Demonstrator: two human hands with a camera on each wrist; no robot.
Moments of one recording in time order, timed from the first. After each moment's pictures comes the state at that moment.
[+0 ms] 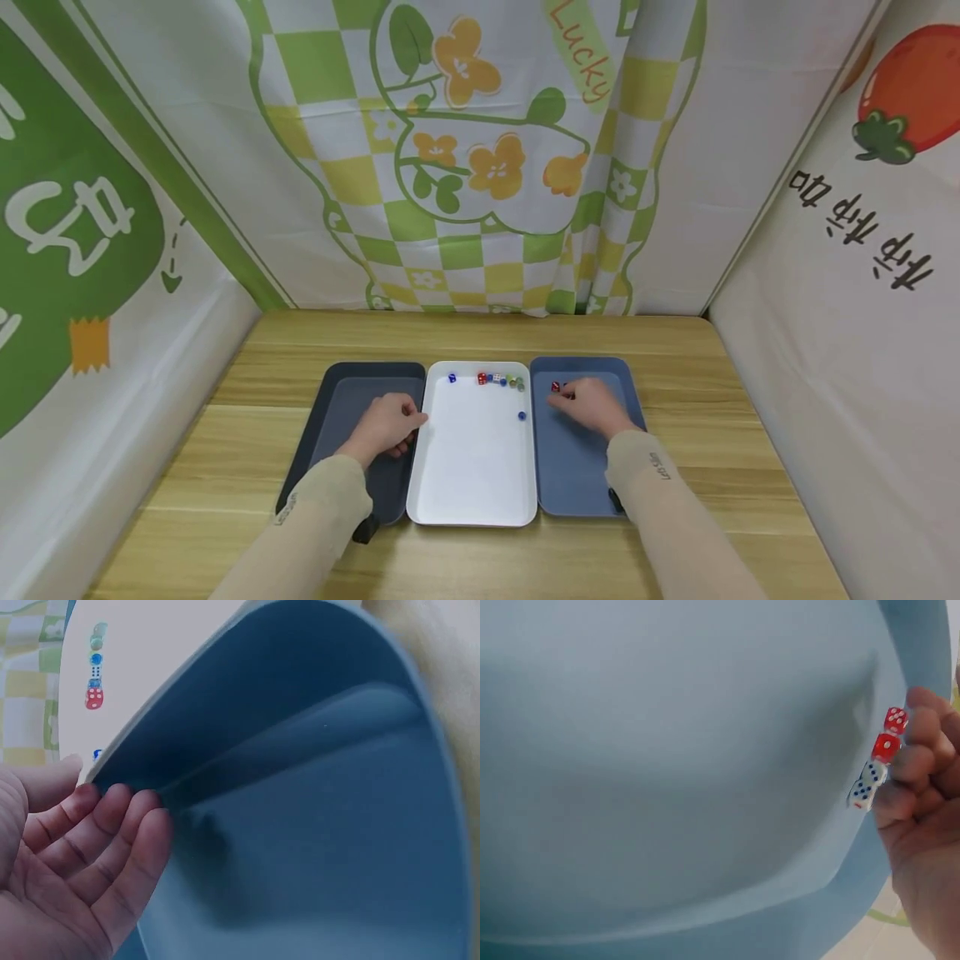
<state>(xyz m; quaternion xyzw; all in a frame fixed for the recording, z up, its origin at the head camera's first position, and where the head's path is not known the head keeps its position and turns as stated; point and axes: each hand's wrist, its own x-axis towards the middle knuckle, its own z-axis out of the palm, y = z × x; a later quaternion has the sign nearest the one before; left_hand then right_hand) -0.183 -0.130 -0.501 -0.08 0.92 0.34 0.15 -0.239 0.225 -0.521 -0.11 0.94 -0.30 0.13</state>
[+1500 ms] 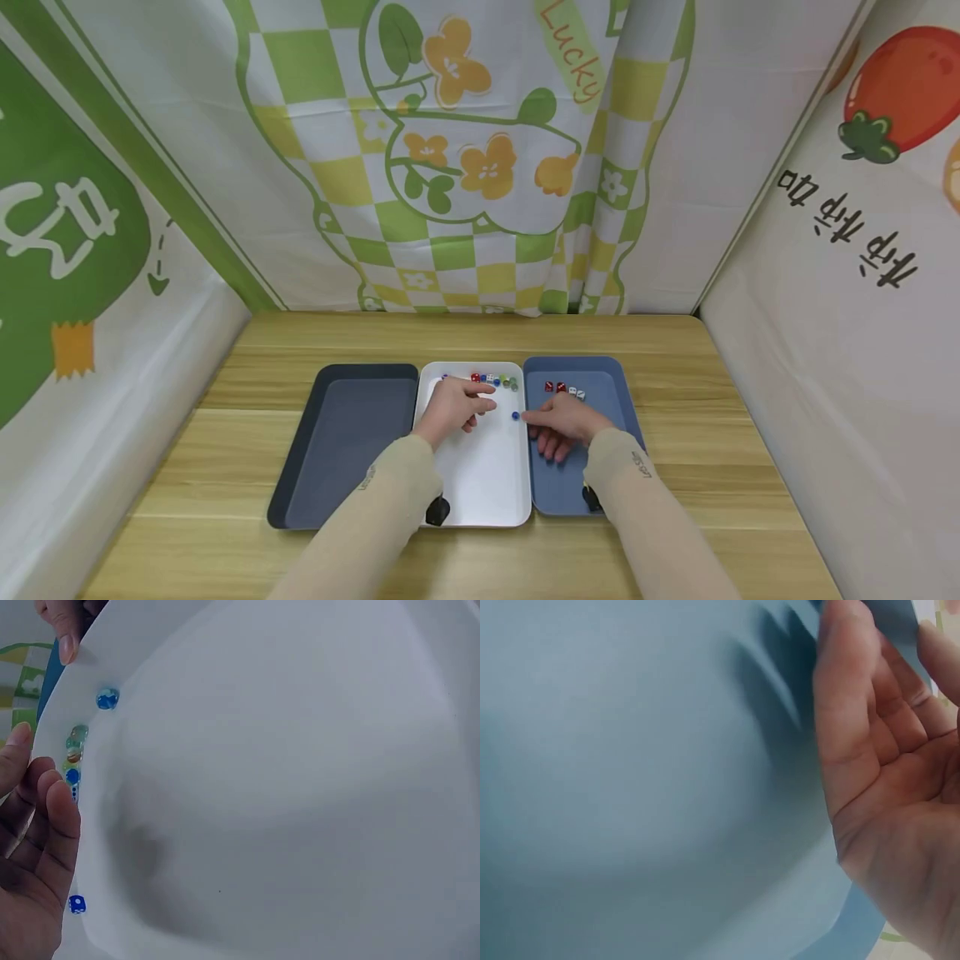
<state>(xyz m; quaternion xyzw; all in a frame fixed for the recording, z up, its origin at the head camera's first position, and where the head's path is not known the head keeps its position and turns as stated) -0.219 -0.034 -0.513 -0.02 0.82 0.55 0.15 -0.227 0.203 -0.526 -0.02 0.82 -0.45 0.35</state>
